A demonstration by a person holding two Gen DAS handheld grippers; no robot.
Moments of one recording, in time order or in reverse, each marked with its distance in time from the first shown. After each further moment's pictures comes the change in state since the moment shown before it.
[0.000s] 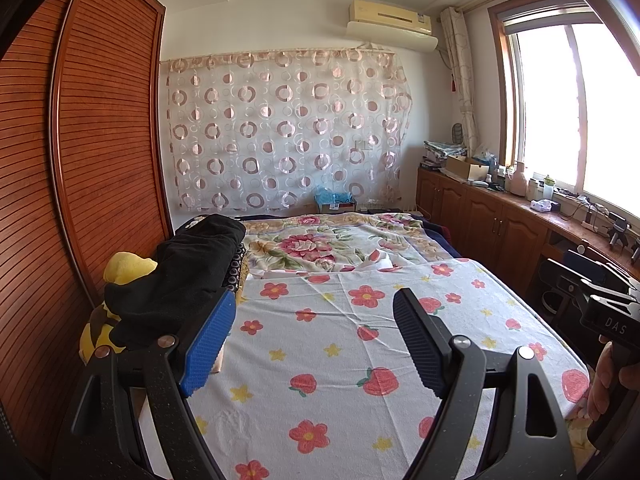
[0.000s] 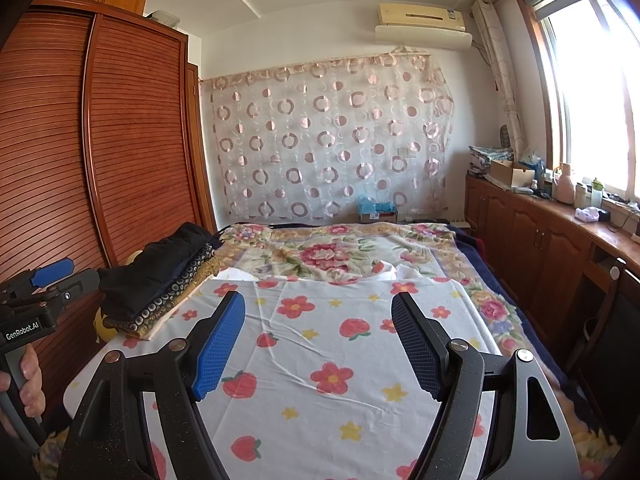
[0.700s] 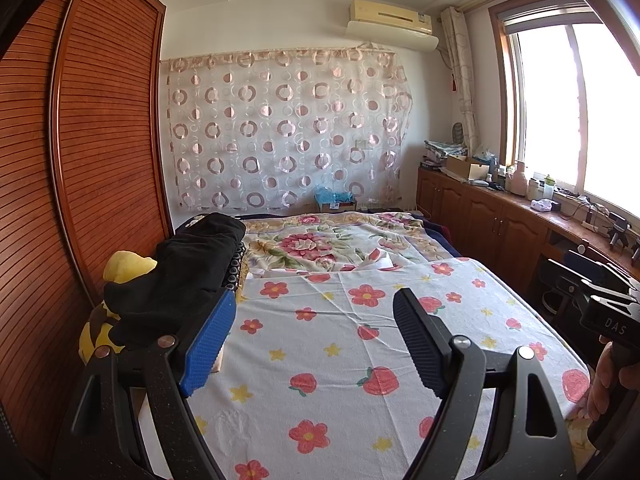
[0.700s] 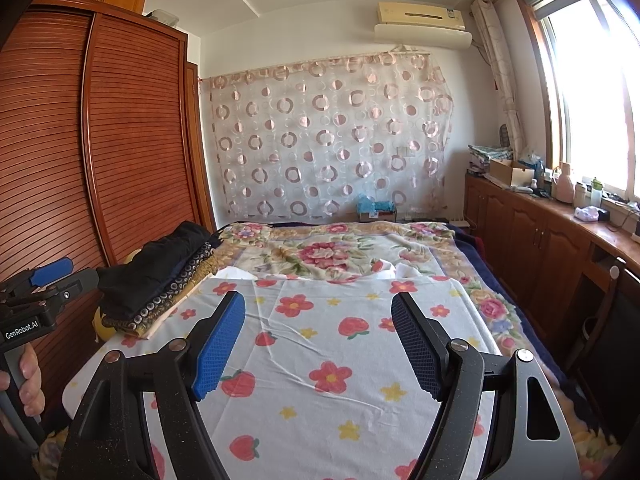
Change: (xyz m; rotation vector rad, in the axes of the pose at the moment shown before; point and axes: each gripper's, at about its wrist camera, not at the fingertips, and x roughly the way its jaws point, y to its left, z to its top) left arm 0.000 0.000 0.001 0.000 0.002 0.001; right arm -0.003 0.003 -0.002 0.002 0.003 -0.007
